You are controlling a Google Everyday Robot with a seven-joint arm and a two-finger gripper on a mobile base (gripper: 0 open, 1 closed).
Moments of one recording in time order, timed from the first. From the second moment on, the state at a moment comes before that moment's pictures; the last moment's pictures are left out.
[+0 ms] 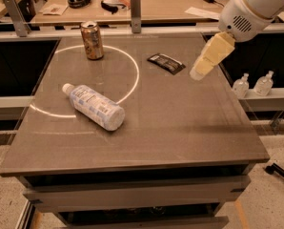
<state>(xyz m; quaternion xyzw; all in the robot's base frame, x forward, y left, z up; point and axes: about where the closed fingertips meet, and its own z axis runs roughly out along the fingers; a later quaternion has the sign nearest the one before) 0.576 -0.167 0.964 -0.49 0.83 0.04 0.25</state>
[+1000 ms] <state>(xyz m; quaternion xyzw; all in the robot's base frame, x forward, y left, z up) 0.630 -0.143 0.920 -0.42 0.85 0.03 0.31</state>
